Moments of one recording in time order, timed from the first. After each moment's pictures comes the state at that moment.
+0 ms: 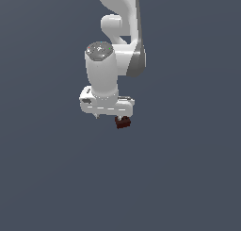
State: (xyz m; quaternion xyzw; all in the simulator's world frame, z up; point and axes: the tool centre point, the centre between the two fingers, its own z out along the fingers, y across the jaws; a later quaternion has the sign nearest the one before) arm -0.002 -0.051 0.176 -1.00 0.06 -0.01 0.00
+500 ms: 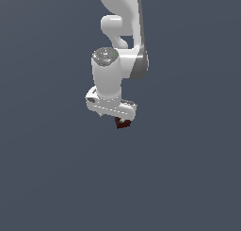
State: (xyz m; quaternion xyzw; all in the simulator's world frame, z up) arm -0.012 -0.038 0.158 -0.99 0.15 0.00 0.00
